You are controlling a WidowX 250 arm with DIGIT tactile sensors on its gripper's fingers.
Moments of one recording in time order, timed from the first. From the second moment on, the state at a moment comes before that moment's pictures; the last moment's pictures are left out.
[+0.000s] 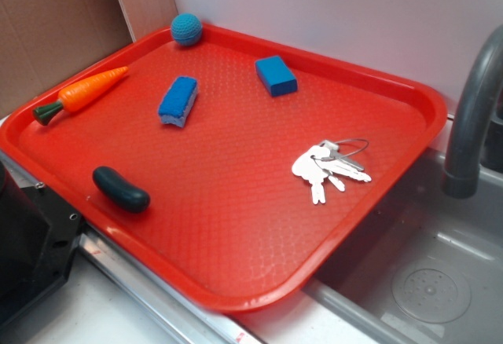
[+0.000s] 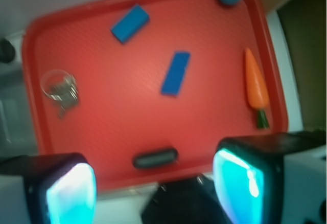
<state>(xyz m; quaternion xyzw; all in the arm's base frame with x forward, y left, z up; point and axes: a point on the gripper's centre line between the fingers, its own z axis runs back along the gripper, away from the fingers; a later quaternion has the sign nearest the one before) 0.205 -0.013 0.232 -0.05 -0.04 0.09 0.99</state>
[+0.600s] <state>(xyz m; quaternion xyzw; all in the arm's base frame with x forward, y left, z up) 0.231 -0.008 0.181 -0.03 -0.02 0.31 0.95</state>
